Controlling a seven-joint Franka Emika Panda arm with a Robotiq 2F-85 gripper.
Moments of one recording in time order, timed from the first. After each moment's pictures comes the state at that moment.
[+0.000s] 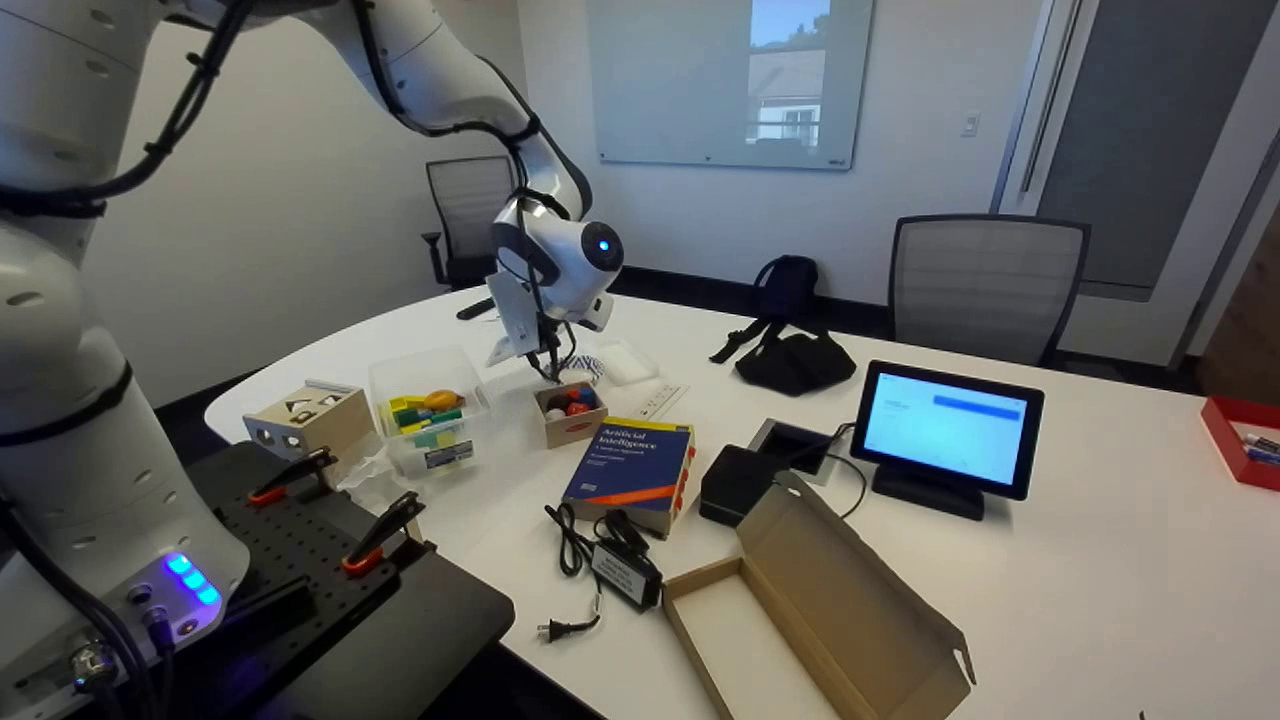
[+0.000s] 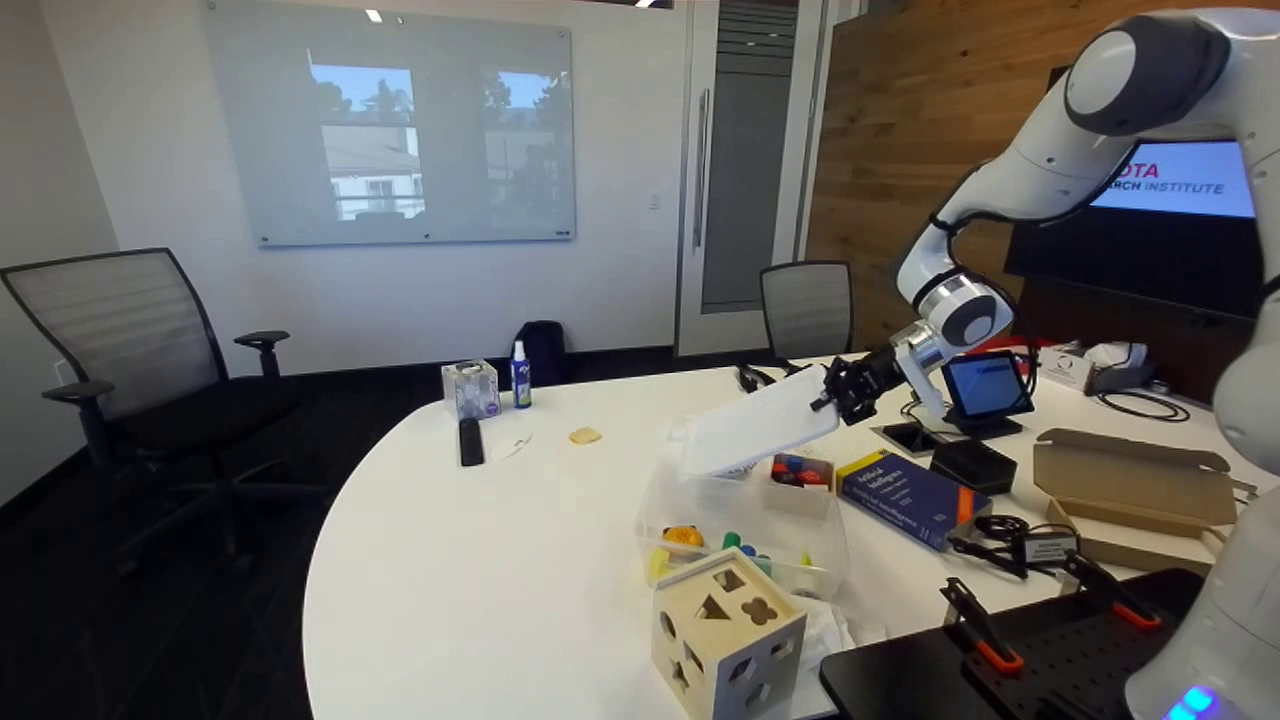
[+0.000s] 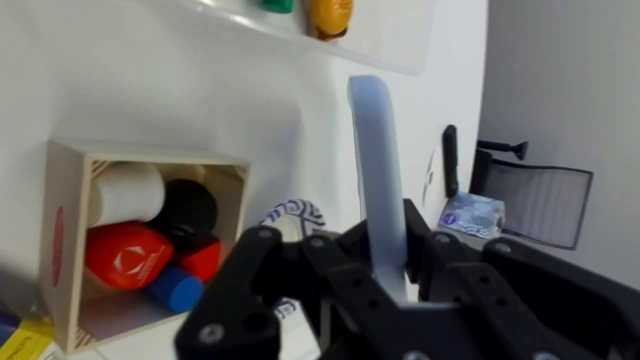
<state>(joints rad) -0.19 0.52 -0.05 -2.09 1.30 2.19 -0.91</state>
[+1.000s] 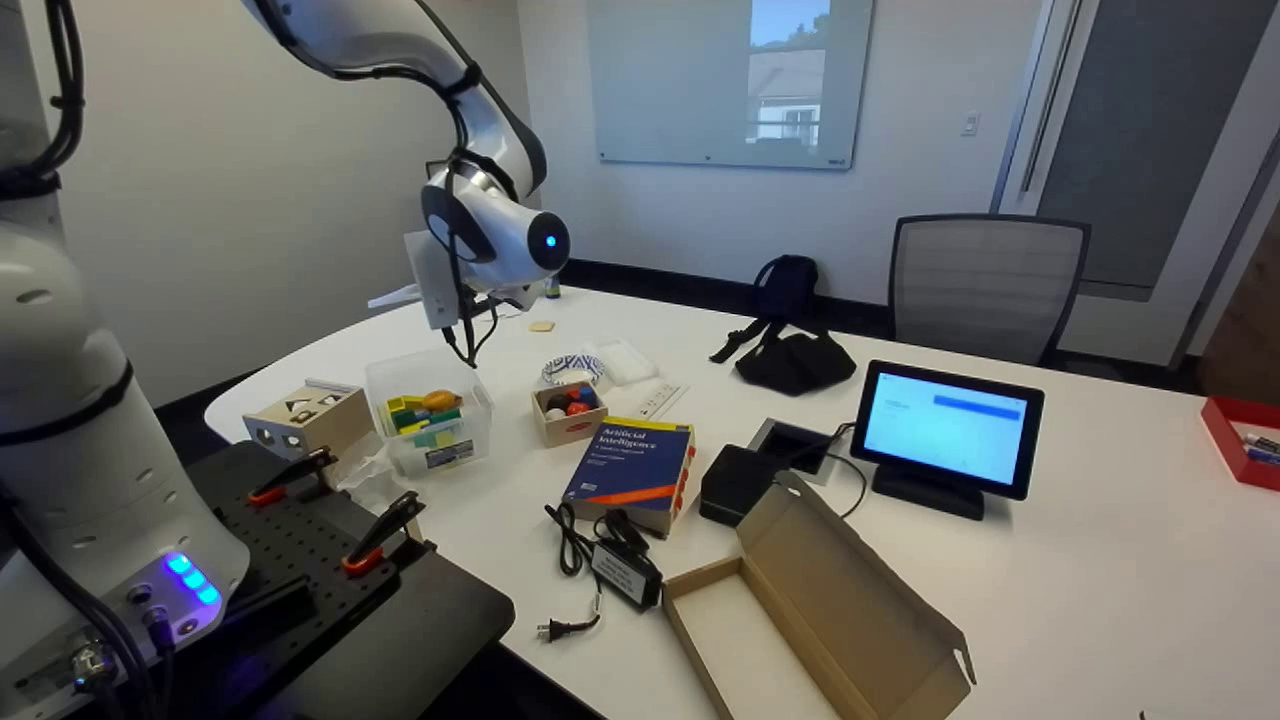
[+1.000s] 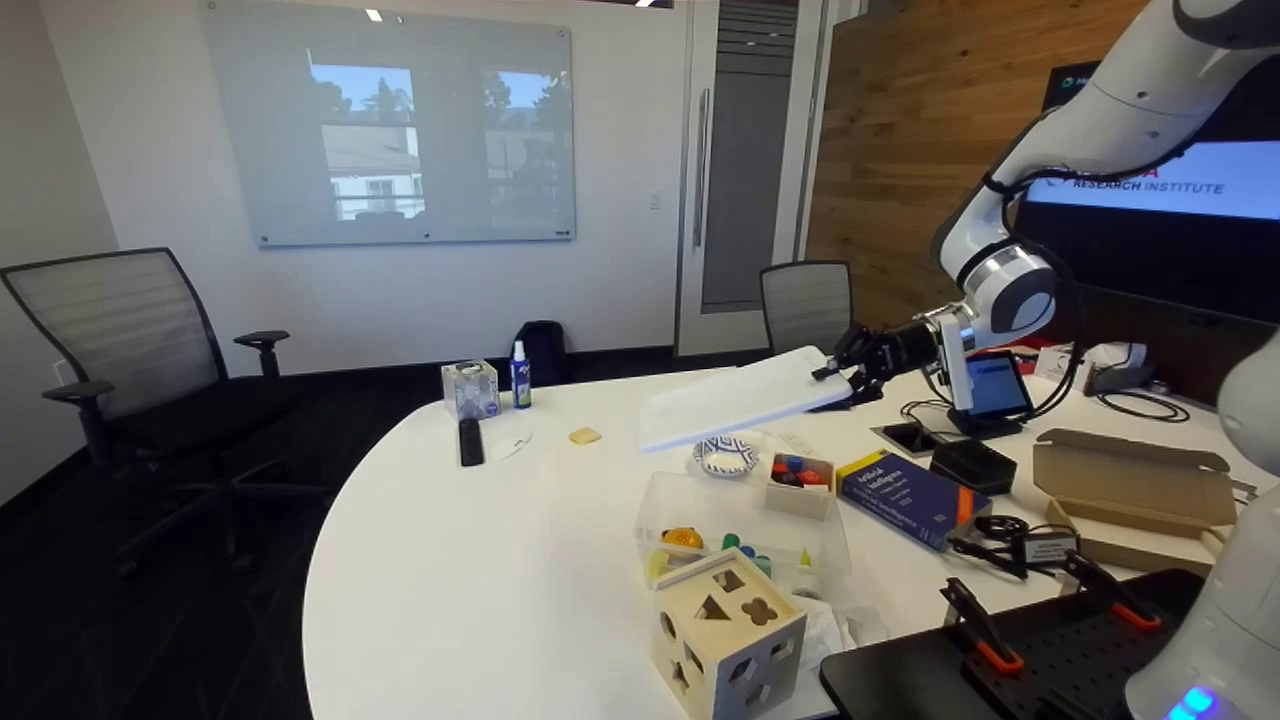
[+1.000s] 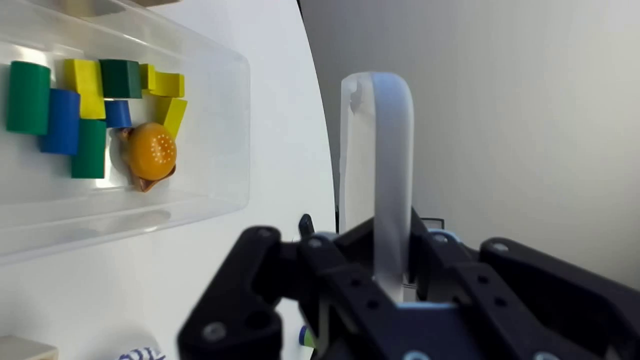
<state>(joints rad) -0.16 0.20 -0.09 -2.42 1.37 1.87 -0.96</state>
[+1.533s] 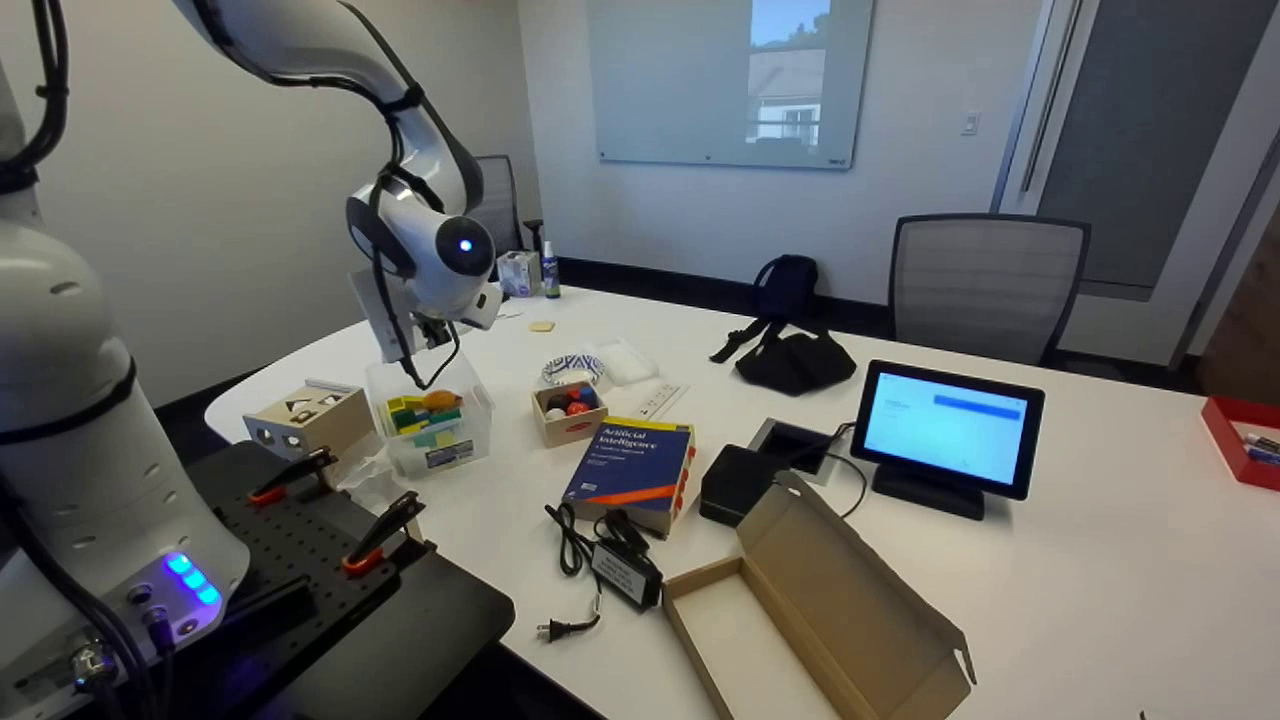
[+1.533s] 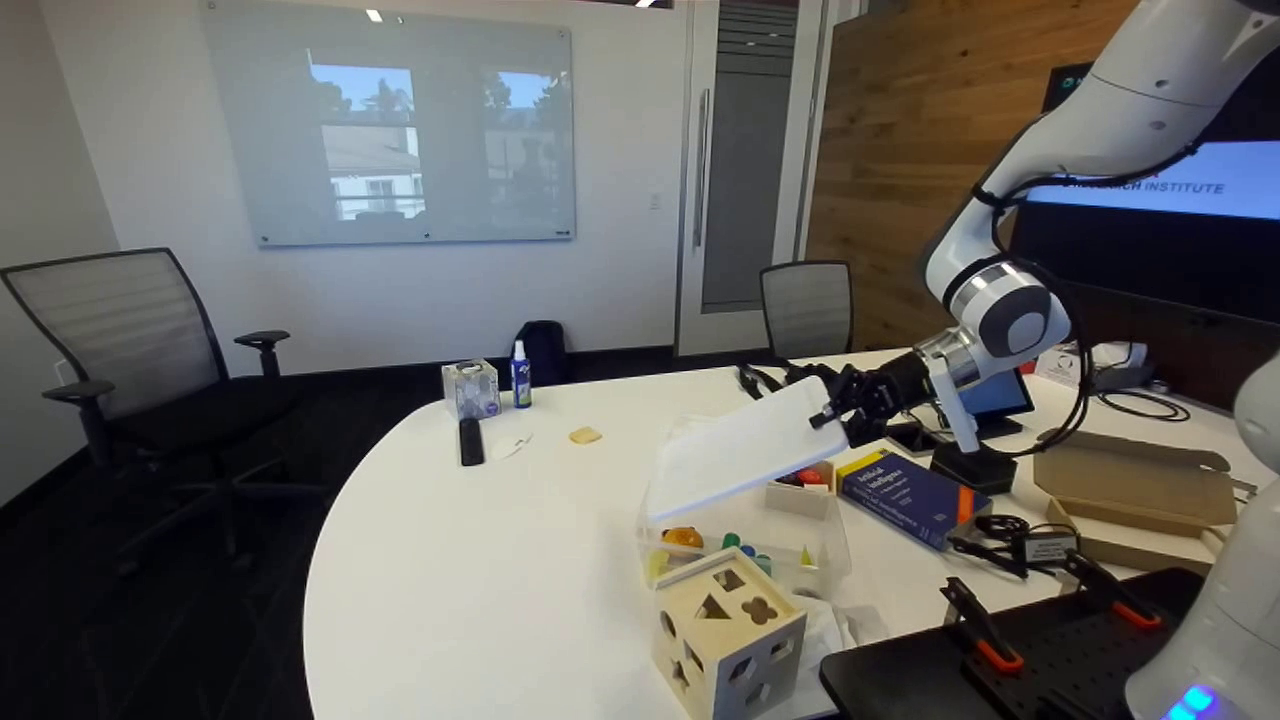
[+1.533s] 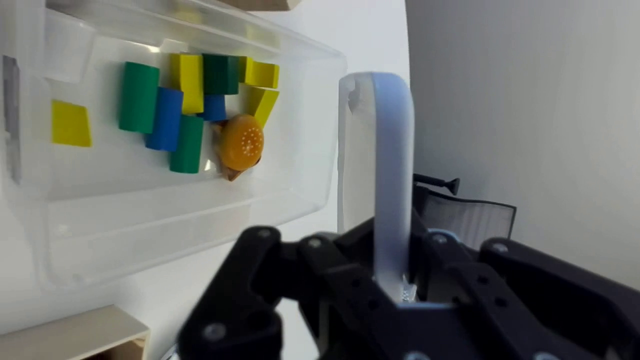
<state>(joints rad) -0.03 0.11 -0.04 -2.62 1.58 2.22 -1.16</state>
